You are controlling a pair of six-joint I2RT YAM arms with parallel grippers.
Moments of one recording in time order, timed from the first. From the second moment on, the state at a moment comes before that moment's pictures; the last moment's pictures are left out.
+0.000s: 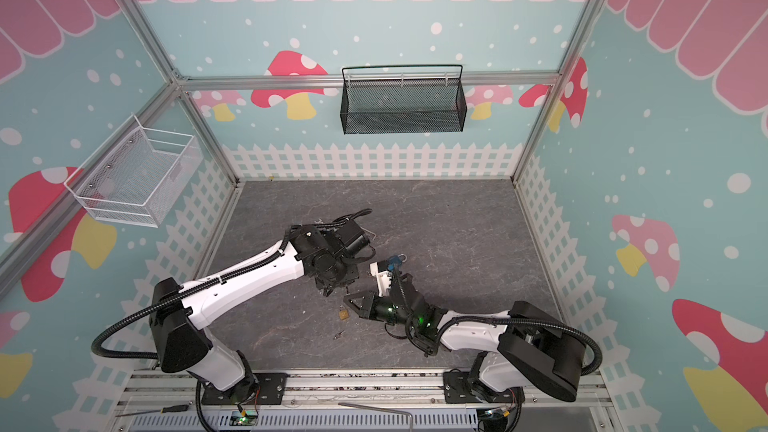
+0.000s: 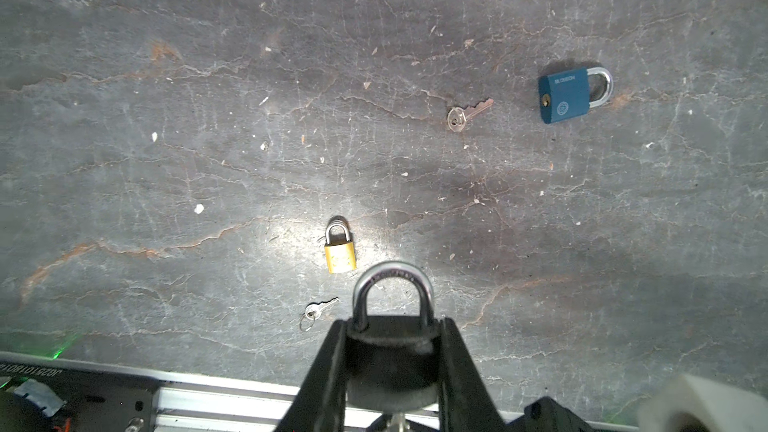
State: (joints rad) left arm -0.87 1.63 1.48 -1.21 -0.15 -1.17; right arm 1.01 1.36 0.40 0.75 -0.22 1.17
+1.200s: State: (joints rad) left arm -0.84 1.63 1.52 -1.22 -0.18 -1.16; right arm 1.00 1.39 0.44 0.79 -0.23 1.26
